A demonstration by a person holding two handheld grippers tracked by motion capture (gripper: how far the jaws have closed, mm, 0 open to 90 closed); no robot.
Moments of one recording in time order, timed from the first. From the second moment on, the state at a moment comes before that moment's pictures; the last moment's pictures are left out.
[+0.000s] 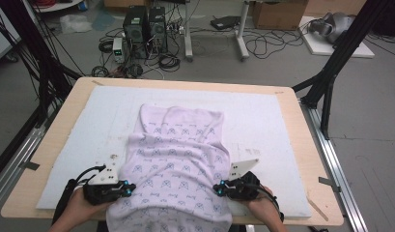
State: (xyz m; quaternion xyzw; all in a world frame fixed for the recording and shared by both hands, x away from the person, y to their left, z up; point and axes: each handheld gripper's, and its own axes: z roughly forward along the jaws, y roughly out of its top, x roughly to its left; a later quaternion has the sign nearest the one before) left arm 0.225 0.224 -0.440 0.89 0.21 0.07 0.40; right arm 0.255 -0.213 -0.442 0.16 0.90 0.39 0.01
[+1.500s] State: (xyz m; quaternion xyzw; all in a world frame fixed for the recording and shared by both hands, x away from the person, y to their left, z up) left arm 0.206 0.239 -0.438 0.89 0.20 0.06 0.41; right arm 0.255 -0.226 -0.437 0.18 0.91 0.37 0.04
